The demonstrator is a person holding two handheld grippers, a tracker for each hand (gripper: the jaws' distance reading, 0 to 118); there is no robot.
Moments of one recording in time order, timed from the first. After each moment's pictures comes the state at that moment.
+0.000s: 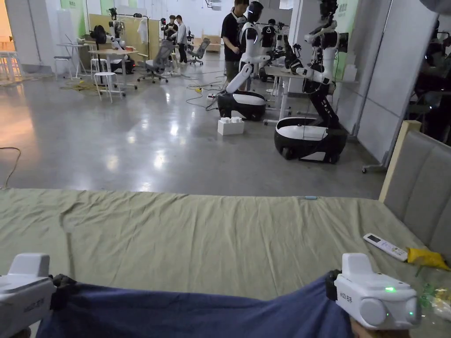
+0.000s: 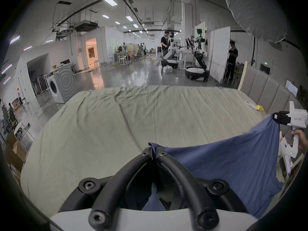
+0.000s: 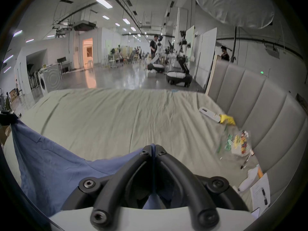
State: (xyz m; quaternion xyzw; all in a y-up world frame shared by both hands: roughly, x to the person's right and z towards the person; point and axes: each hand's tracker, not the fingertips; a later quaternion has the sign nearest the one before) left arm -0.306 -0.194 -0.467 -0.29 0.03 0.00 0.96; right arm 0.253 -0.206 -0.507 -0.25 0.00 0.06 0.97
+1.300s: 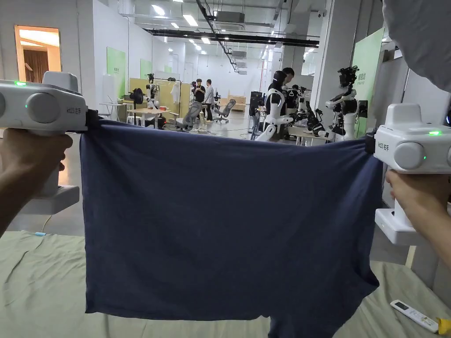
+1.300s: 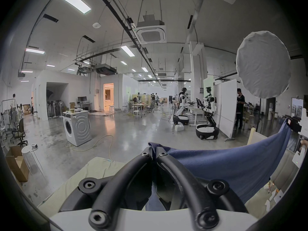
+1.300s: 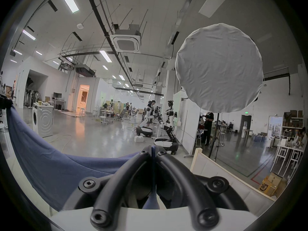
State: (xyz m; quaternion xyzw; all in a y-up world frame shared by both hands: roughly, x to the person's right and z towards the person) left arm -0.346 0.156 -0.518 -0.05 0.10 0.00 0.99; right arm 0.207 0.148 -0.543 0.04 -0.05 0.11 0.99
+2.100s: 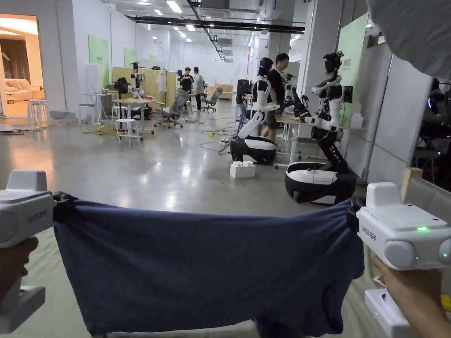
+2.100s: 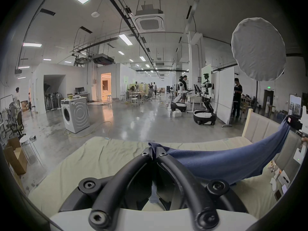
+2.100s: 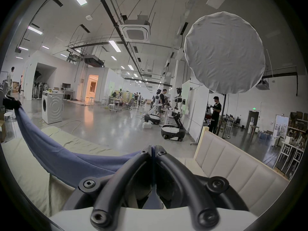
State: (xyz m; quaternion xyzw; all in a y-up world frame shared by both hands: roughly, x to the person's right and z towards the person) left arm -0.352 -0.023 -0.436 -0.11 0.08 0.01 0.99; right arm 0.221 -0.016 -0.463 -0.02 -0.01 0.12 0.99
